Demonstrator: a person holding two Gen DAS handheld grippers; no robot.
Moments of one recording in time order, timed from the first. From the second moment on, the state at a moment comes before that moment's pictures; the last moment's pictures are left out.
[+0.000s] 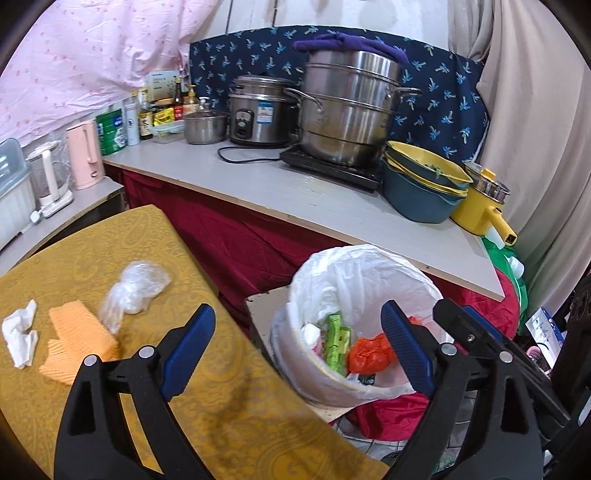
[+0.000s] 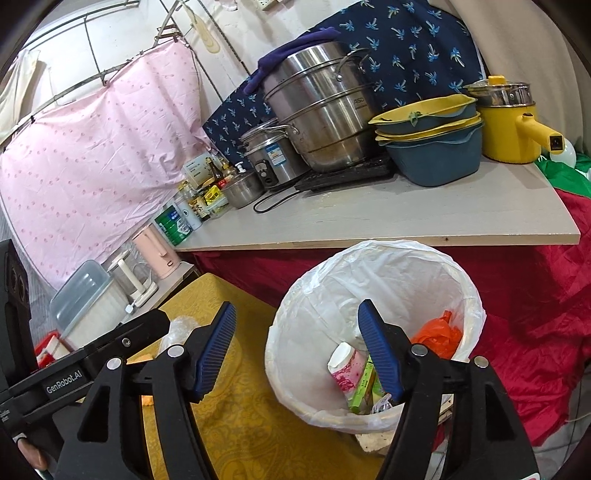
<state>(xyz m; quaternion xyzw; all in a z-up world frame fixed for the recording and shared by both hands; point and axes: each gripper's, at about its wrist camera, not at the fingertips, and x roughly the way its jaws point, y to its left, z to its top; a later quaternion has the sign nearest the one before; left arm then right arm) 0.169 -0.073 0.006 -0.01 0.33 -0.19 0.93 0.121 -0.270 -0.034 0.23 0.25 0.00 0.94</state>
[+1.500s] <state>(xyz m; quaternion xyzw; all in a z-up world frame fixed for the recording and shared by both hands) 0.124 0.187 -0.047 -0.06 0.37 0.03 0.93 0.129 -0.035 -0.048 0.11 0.35 0.11 0.92</state>
